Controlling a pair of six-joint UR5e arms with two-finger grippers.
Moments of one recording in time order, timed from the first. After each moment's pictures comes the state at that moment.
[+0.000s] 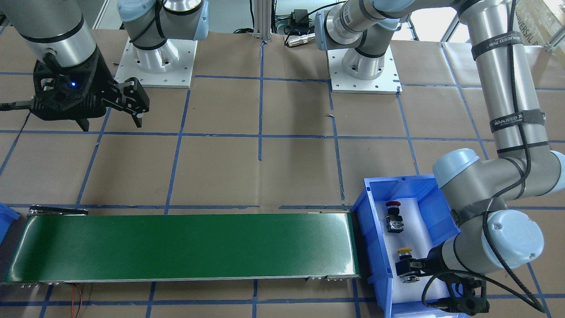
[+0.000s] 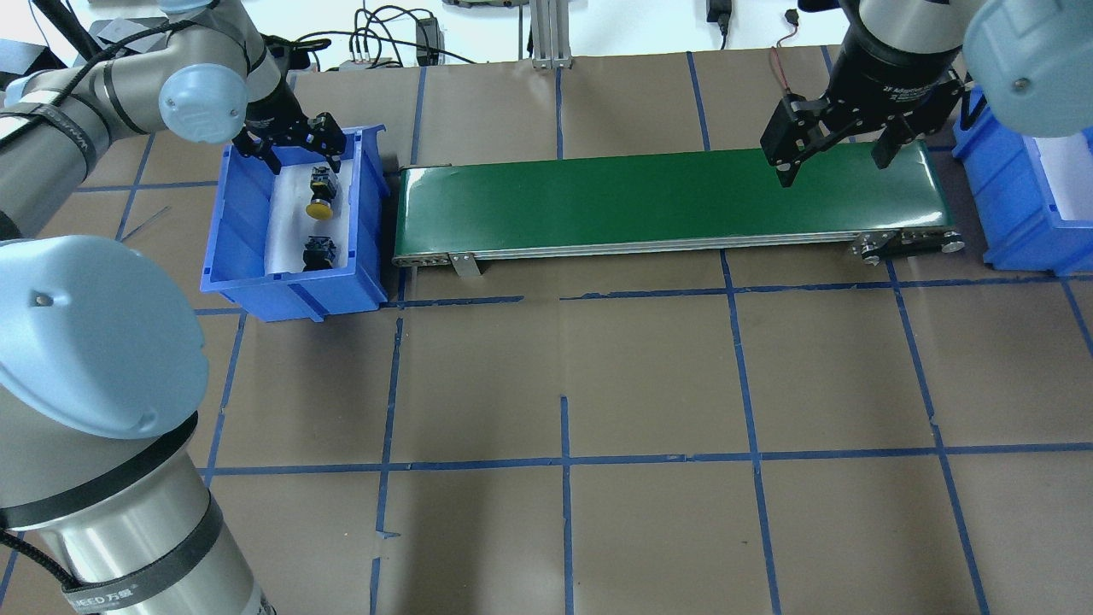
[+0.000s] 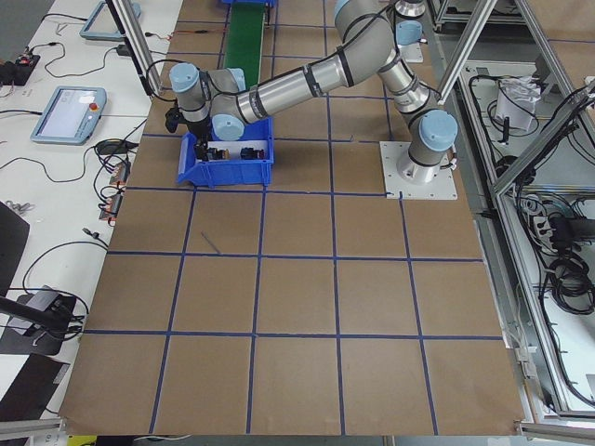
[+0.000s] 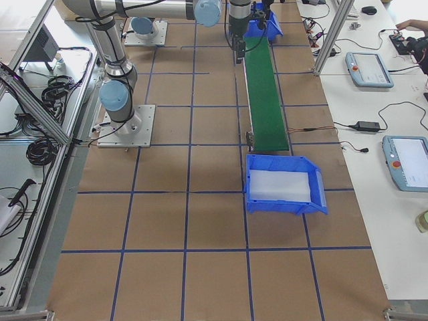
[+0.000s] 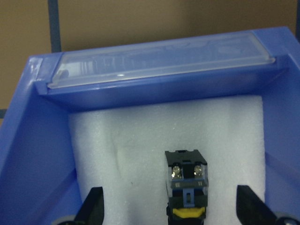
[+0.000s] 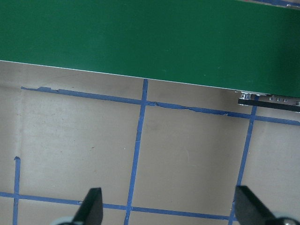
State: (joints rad) left arm -1.40 -2.28 -1.26 -1.18 1.58 0.19; right arm 1.54 -1.53 1.54 -1.61 -1.61 -0.18
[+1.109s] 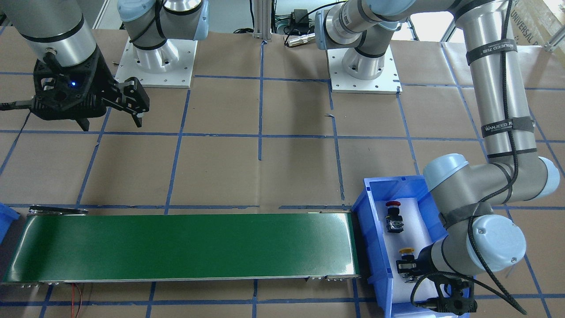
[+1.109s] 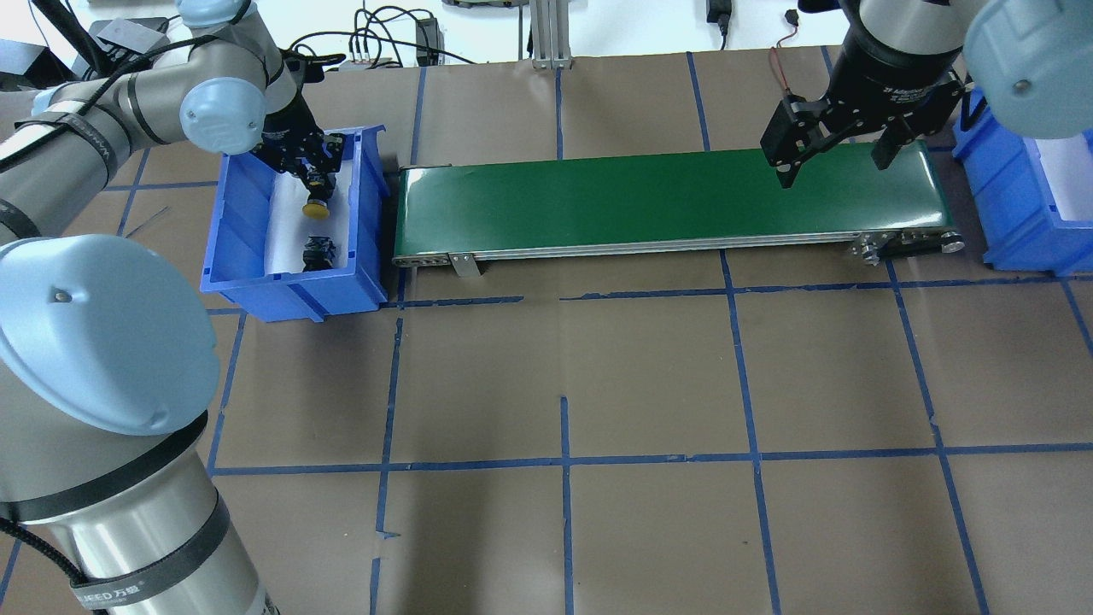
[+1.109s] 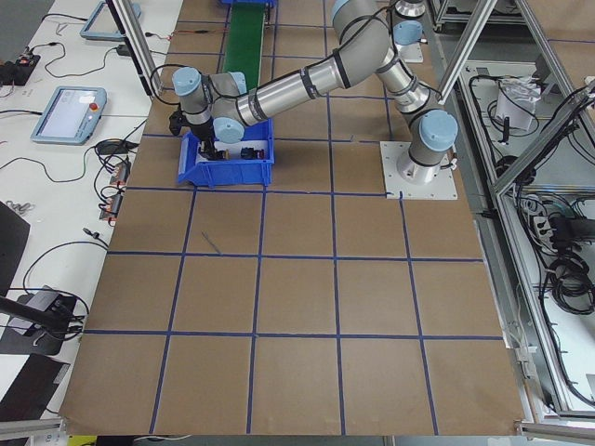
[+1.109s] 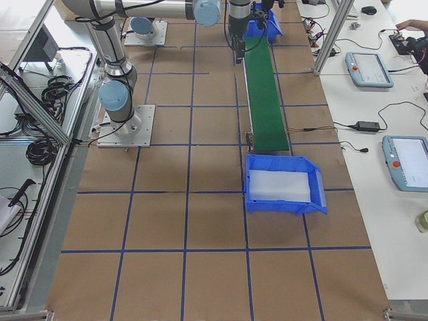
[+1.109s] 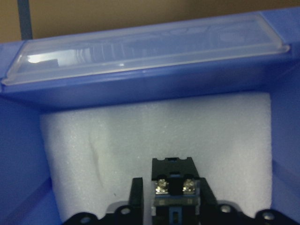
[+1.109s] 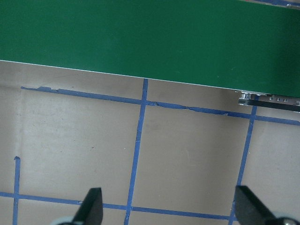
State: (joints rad) left arm -1.41 -2.28 -1.27 -1.17 1.60 0.18; right arm 1.54 -1.53 1.54 -1.61 -1.61 -0.18
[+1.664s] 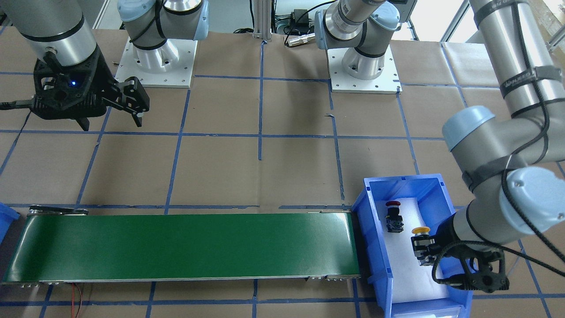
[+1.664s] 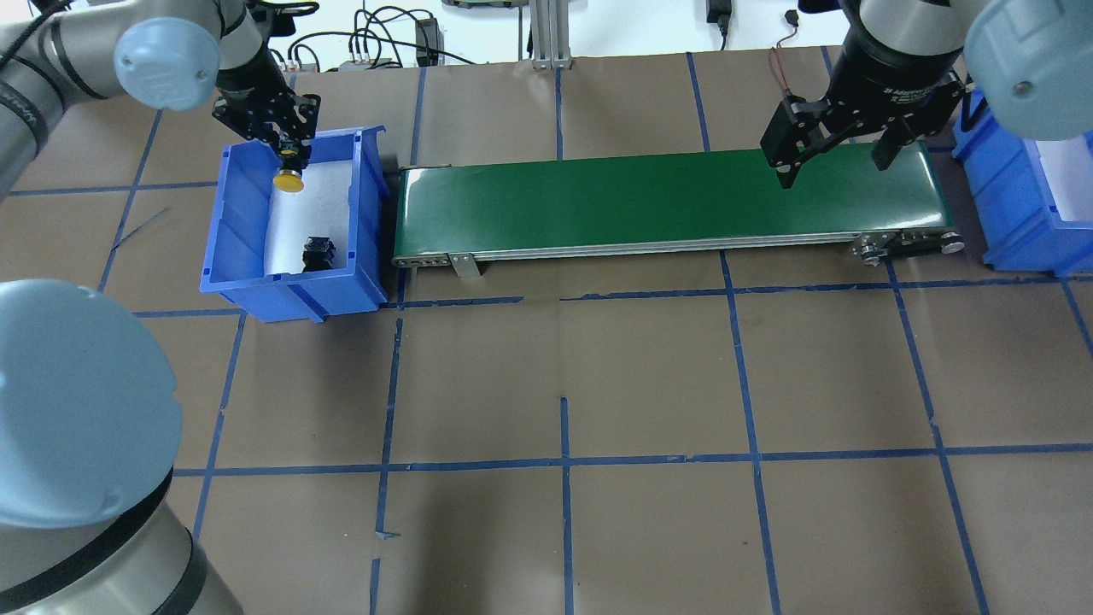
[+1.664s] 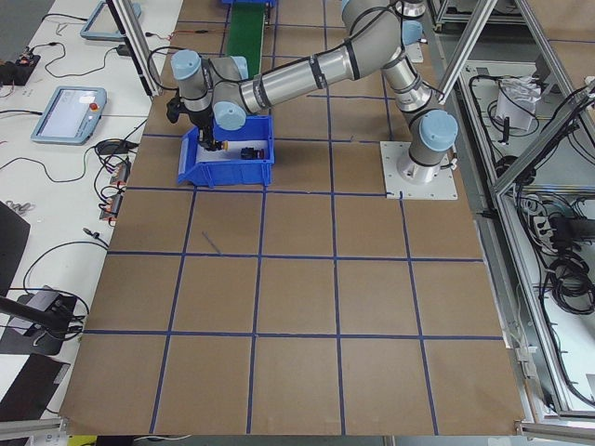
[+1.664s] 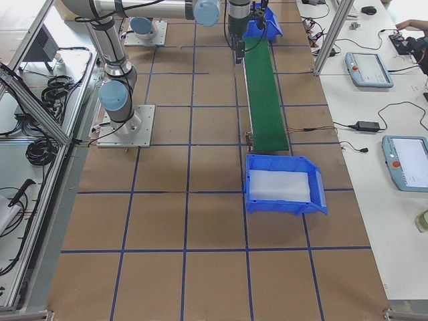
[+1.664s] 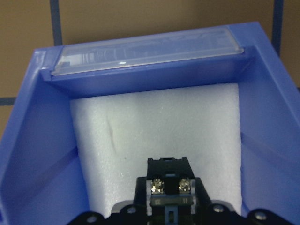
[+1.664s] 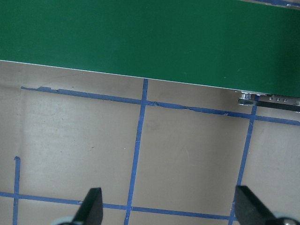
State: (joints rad) left arm -1.42 -2.10 -1.25 -1.35 1.60 0.16; right arm 1.54 -1.53 1.55 -1.61 -1.61 -0.18
